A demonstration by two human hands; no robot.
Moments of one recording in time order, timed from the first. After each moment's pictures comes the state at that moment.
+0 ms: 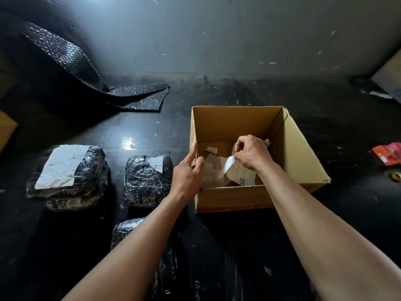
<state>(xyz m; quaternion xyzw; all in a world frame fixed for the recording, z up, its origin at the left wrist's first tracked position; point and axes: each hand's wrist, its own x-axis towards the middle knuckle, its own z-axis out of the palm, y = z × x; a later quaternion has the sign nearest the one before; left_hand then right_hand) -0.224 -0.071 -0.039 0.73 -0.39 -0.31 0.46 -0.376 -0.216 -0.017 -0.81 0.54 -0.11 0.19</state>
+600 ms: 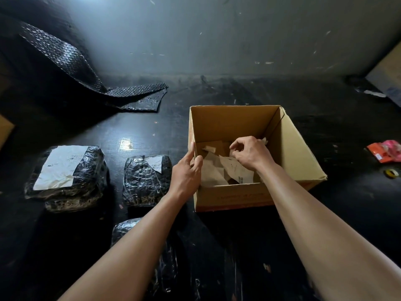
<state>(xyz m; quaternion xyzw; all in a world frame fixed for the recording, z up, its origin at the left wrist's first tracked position) -0.221 -0.074 -0.046 0.73 -0.41 -0.30 0.46 -0.383 -0.203 -0.007 -0.81 0.53 -0.10 0.22</state>
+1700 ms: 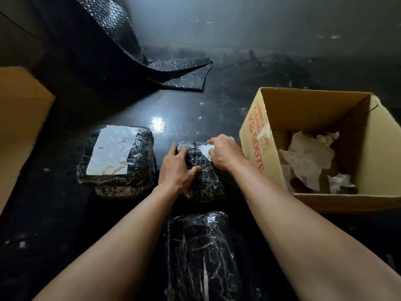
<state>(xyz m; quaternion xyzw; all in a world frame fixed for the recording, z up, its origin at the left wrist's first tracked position) -0.036 -0.025 -0.128 0.85 -0.45 -0.21 0.18 -0.148 -0.142 -0.092 -0.86 0.46 0.04 0.21</state>
